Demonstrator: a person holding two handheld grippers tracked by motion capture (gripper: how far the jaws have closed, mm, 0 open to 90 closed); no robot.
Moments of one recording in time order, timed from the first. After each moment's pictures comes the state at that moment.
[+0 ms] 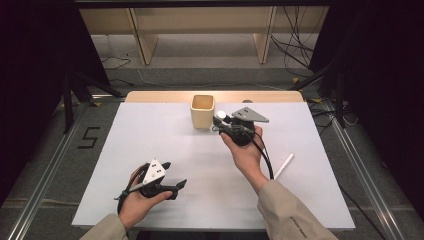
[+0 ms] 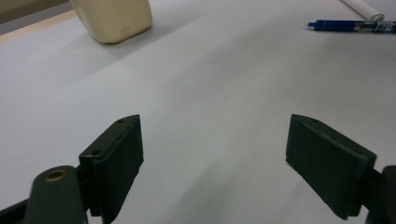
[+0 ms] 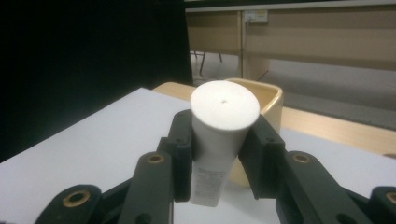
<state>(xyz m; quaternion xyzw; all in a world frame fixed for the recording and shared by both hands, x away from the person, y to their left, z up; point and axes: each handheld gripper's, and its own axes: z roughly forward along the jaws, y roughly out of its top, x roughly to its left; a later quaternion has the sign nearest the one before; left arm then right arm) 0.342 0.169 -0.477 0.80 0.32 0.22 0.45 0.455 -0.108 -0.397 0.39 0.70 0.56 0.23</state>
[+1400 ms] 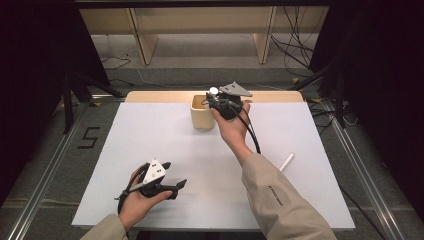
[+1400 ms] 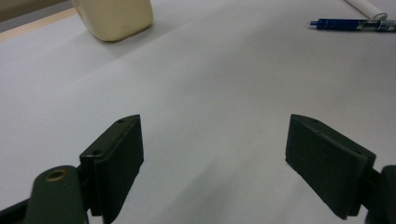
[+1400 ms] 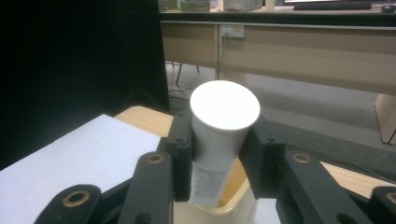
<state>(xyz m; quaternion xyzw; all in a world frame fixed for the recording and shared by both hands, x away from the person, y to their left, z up) 0.343 0.169 -0.479 0.80 0.33 0.21 0.45 0.523 -0.078 -0.381 0.40 0.68 0.54 0.28</state>
